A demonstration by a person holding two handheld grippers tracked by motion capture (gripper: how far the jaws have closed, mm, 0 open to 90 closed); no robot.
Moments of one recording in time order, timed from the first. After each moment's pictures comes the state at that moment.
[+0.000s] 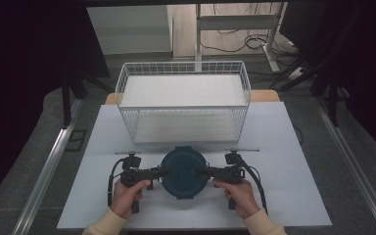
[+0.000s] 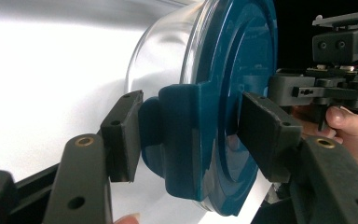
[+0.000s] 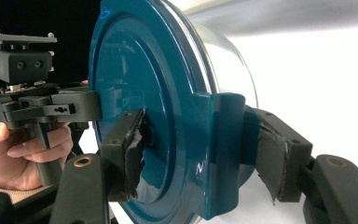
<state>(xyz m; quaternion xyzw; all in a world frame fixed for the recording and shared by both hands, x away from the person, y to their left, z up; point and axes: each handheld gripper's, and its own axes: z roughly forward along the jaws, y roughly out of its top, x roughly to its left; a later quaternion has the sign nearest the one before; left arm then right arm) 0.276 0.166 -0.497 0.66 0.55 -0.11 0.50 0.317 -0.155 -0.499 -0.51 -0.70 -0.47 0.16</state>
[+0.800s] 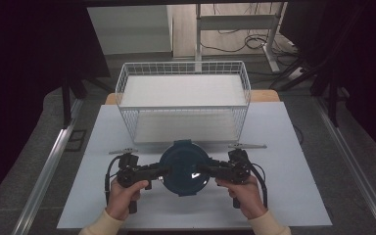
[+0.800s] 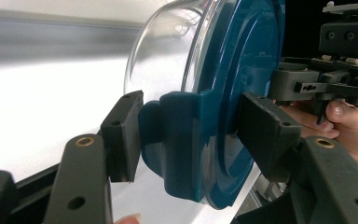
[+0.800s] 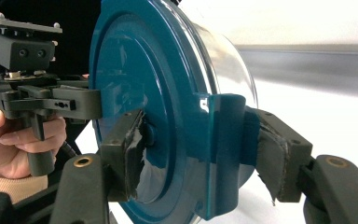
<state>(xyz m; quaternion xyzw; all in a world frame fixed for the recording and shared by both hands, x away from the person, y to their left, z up) 0.264 0.165 -0.465 0.67 0.51 -0.08 0.53 0.300 -0.157 -0.455 -0.45 -0.73 -0.51 0.08</state>
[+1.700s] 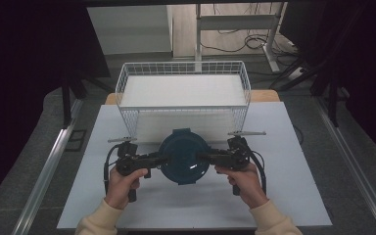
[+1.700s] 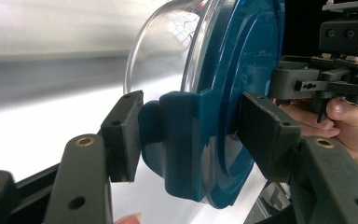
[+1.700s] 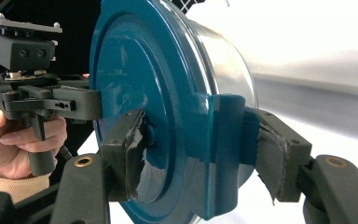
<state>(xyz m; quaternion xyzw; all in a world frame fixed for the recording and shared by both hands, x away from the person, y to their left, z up) 0.286 0.168 -0.442 0.67 0.51 -0.07 0.53 0.325 -0.153 -0.435 -0.43 -0.73 -0.52 0.08</state>
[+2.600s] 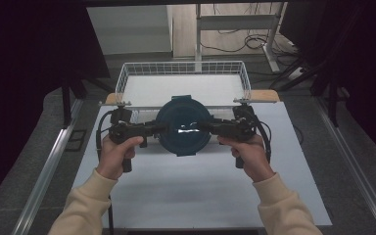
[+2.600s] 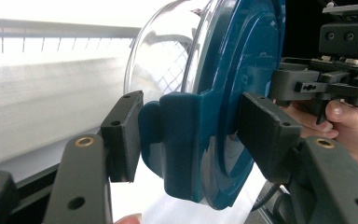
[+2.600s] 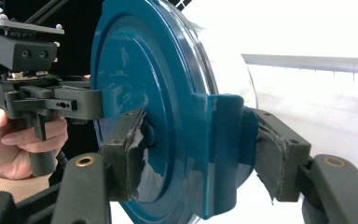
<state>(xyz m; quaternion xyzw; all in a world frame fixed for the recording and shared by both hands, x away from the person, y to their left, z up) 0.320 0.173 -0.354 0.68 0.48 -0.04 0.55 0.353 -0.149 -0.347 -0.41 -0.73 -0.55 0.03</state>
